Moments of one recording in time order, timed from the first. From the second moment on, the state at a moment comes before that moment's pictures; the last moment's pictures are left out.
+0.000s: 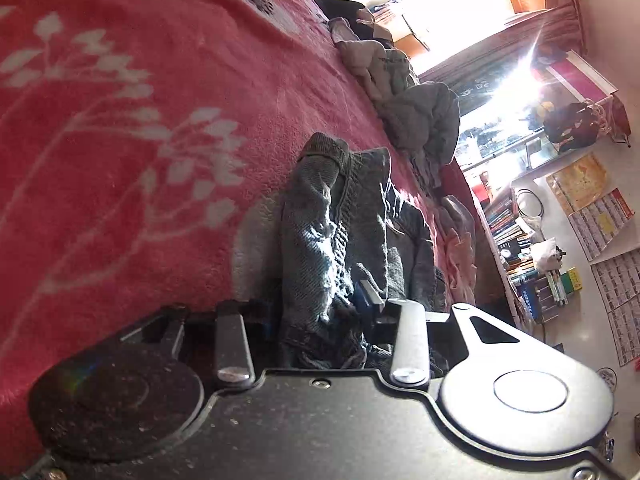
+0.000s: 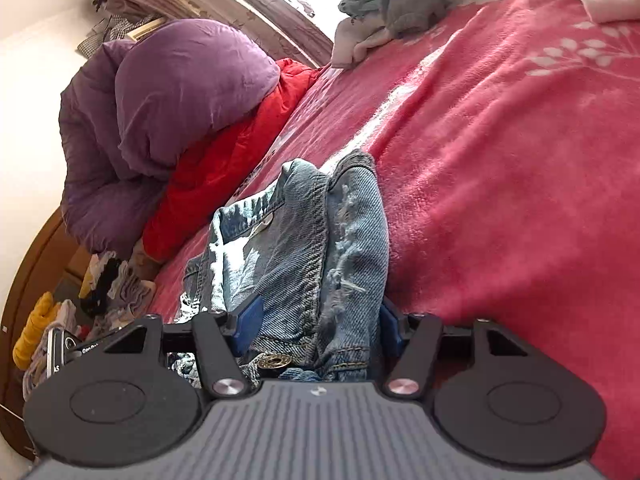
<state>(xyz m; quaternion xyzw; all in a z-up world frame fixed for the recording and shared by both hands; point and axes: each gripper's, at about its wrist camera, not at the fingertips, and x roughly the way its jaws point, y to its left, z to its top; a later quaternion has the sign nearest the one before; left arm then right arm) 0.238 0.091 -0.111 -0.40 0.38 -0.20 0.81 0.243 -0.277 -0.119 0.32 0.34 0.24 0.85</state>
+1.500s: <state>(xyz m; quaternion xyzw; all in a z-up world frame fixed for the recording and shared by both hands) 0.088 0.182 0.029 -0.50 0.21 -0.16 0.82 0.176 -0.196 0.005 0.41 0.27 0.42 0.76</state>
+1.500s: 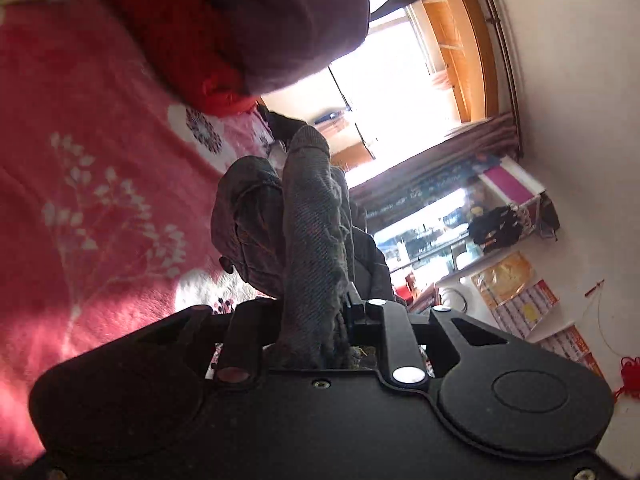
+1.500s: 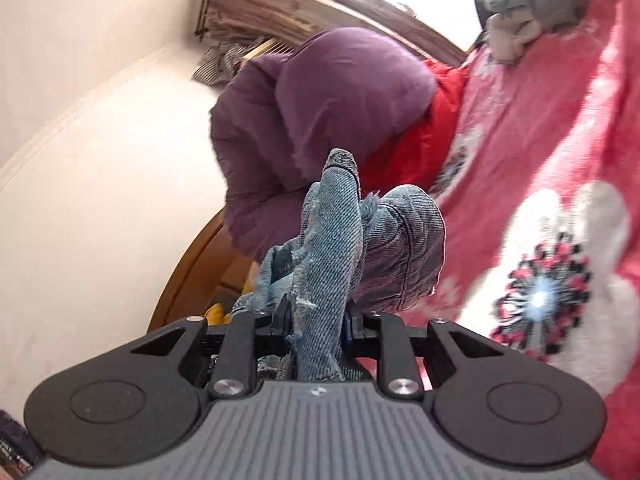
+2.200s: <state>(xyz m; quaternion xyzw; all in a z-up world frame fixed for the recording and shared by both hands) -0.068 0.448 0.130 -0.58 -0.01 0.00 0.81 0.196 0.172 0.147 0.32 0.34 0.66 0.59</state>
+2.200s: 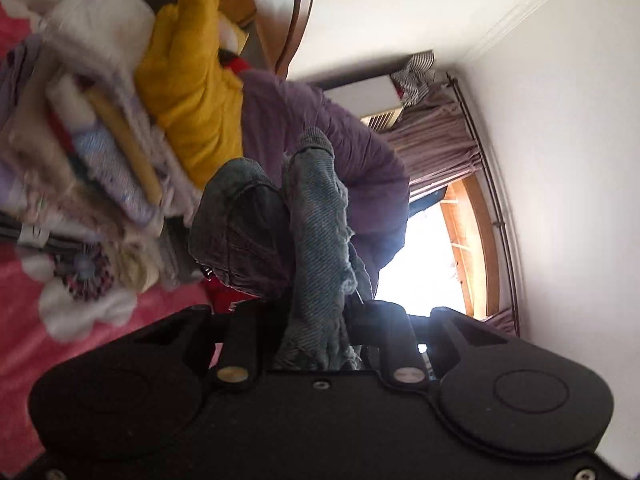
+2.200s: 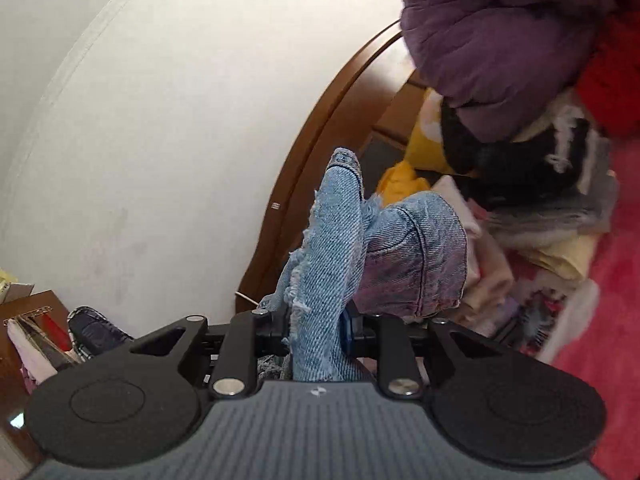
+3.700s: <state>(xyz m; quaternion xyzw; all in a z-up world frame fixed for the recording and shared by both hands) -0.109 0.520 0.088 -0.42 0.05 0.23 0.88 0.244 0.137 0.141 0.14 0.36 0.49 0.78</state>
